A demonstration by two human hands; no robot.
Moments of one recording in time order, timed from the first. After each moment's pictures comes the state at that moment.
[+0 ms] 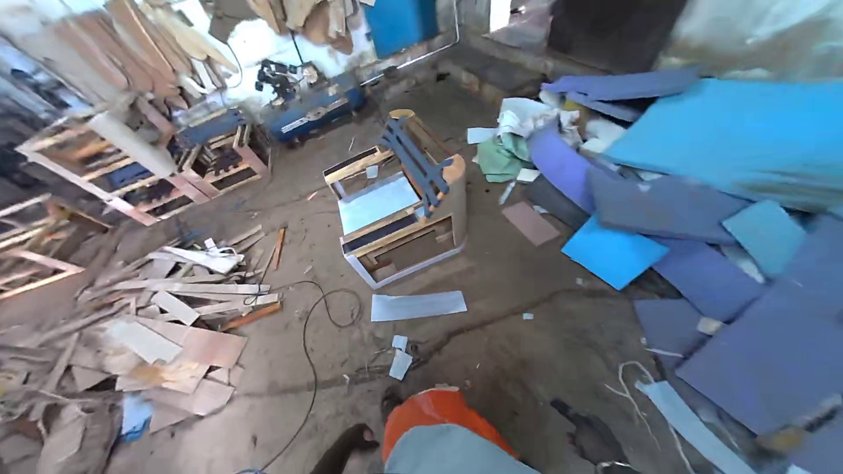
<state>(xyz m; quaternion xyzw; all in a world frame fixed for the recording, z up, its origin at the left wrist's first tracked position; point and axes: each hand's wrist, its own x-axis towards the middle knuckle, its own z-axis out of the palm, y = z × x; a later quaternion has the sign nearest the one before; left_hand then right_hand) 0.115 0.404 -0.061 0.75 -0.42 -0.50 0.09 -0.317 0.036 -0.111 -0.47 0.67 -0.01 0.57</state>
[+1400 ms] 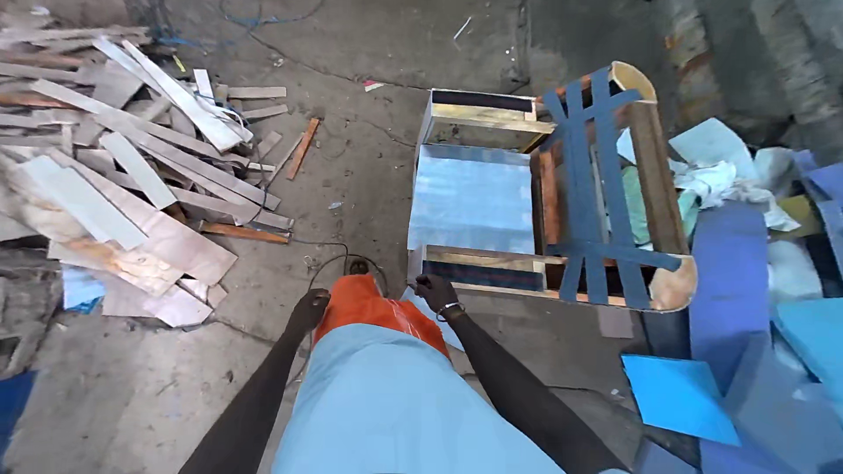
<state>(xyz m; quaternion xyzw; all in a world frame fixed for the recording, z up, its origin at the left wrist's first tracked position) 0.808 0.342 -0.078 0.84 0.02 -0.42 0.35 0.695 -0.006 -0.083 -0.83 0.29 0.26 0.40</state>
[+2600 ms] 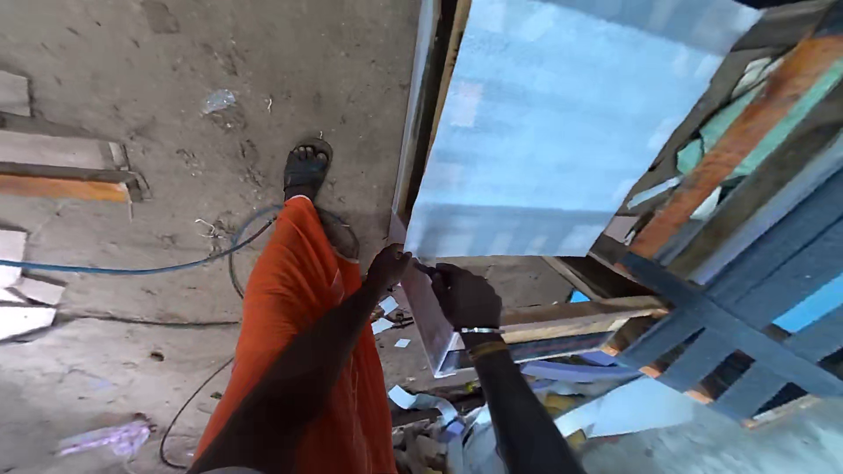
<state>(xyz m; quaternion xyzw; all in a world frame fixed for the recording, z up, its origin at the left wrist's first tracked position) 0.948 0.013 -0.522 0.61 0.06 -0.72 0.33 0.964 -0.119 -0.333 -0.72 0.40 0.56 0.11</state>
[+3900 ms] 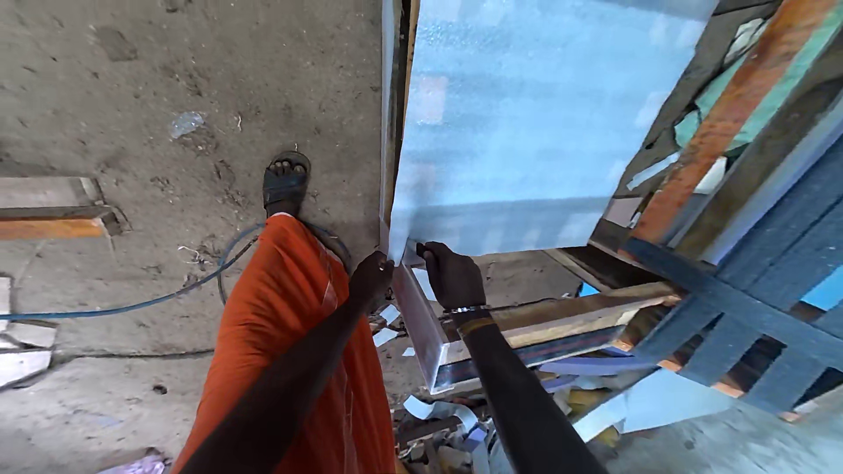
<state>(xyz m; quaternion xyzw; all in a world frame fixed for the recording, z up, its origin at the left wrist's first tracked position) 0.950 0.009 -0.519 0.68 -0.02 -0.69 0.22 0.933 -0.154 -0.385 -0.80 0.39 0.43 0.19</state>
